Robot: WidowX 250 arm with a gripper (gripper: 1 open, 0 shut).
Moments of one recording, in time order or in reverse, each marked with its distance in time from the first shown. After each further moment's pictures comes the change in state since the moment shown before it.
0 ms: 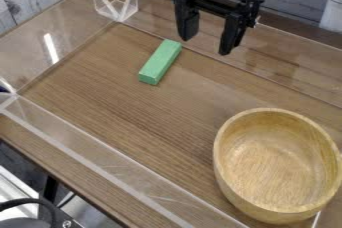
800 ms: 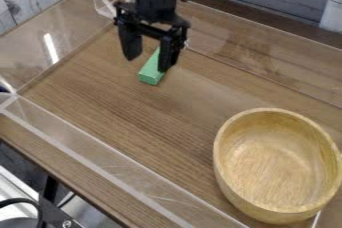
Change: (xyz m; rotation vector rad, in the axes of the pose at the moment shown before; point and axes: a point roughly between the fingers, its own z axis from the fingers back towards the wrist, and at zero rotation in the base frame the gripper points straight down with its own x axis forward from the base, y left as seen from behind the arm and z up) arm -0.016 0.084 -0.052 0.000 0.044 0.085
